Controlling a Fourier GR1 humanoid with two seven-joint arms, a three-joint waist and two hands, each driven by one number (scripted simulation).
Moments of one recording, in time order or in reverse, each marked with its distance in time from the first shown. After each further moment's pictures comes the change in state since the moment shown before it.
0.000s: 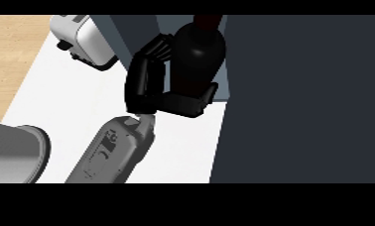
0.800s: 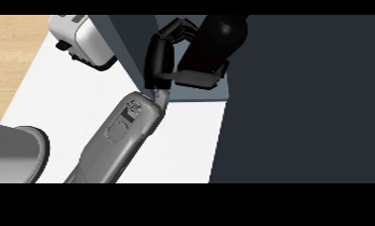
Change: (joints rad) left arm -0.192 0.006 0.009 0.301 -0.065 0.072 -0.100; right arm -0.013 -0.008 -0.037 0.005 -0.022 0.019 0.009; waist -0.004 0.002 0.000
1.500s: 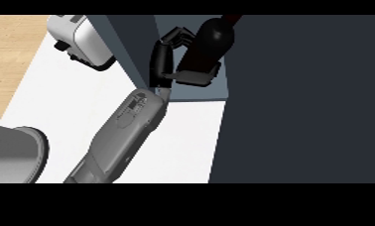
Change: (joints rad) left arm -0.052 -0.005 0.006 0.292 0.137 -0.022 -0.230; right arm 0.010 0.014 -0.024 0.033 -0.023 0.032 -0.034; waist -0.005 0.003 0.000
